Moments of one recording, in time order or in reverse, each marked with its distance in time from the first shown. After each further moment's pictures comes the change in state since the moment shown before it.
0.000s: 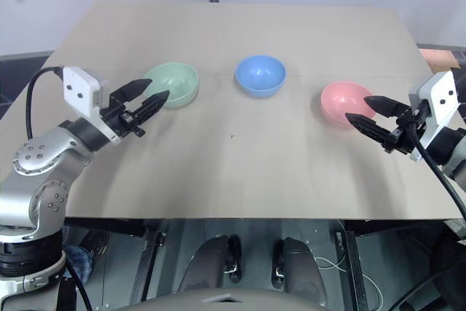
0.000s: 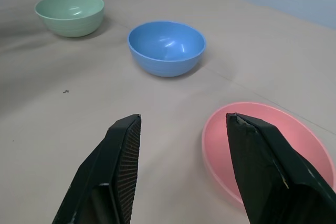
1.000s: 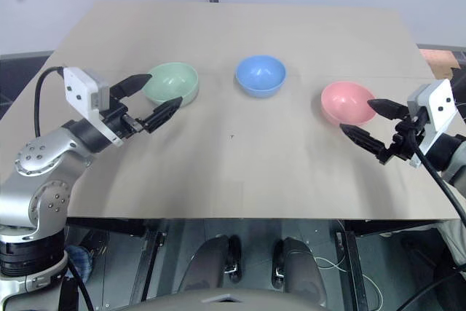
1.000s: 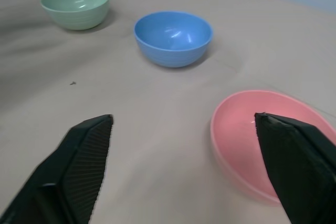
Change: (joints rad) left arm 0.000 -0.012 0.000 0.003 -0.050 -0.030 -0.057; right arm 0.054 -0.010 0.000 0.000 0.023 -0.015 0.015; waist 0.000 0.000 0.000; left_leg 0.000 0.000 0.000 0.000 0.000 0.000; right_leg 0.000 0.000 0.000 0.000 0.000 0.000
